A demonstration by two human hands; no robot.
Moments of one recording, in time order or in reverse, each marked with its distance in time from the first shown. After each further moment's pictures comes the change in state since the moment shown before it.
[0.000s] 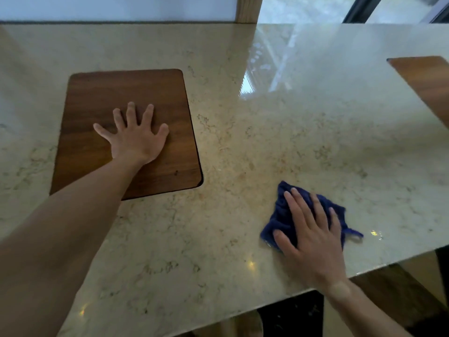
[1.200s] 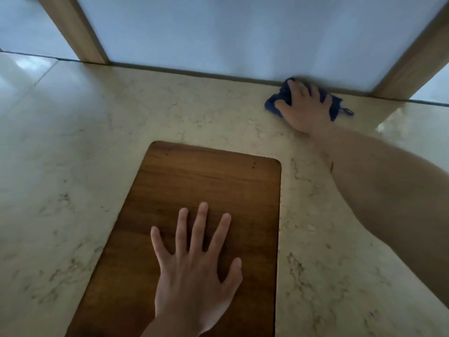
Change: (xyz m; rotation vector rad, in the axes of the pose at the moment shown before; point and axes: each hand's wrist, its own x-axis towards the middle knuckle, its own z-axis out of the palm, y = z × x) left_hand 0.002 0.001 -0.001 0.090 -0.011 0.015; right_hand 0.615 -0.226 -0.013 -0.001 -0.078 -0.288
